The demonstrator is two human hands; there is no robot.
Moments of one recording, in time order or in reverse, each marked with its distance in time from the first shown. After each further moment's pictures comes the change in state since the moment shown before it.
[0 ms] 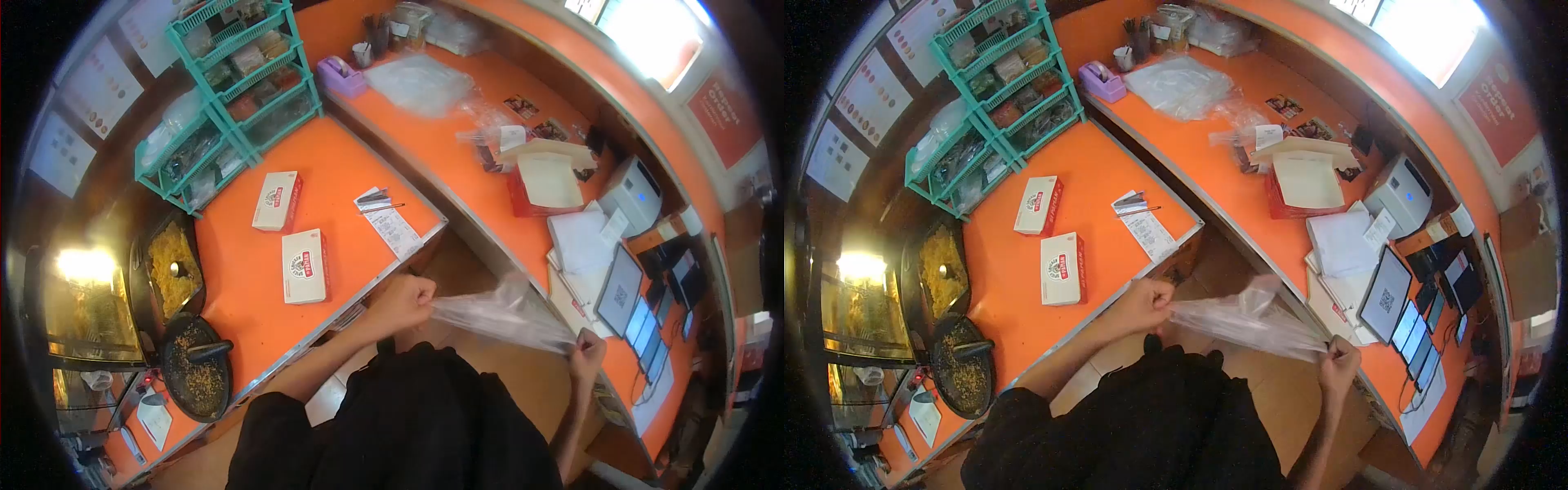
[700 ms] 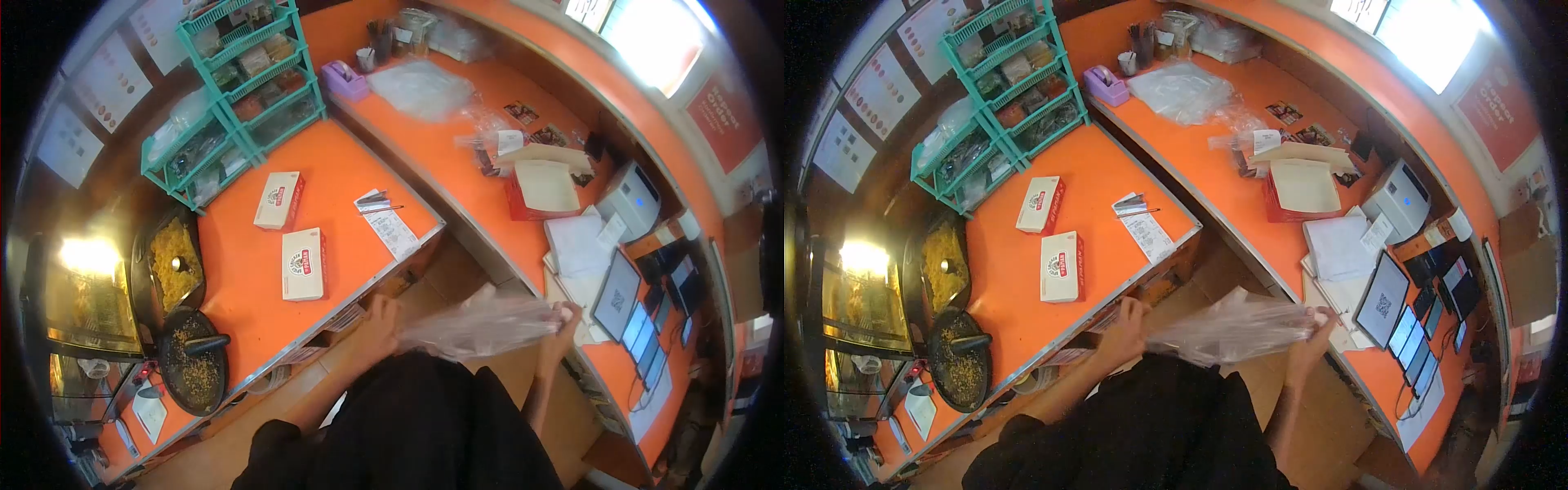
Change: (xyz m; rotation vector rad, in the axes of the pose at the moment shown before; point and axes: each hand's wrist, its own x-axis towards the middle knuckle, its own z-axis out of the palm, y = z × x) left_hand -0.038 -0.080 0.056 0.366 0.560 0.204; right_hand 0.019 -0.047 0.077 0.246 0.387 0.144
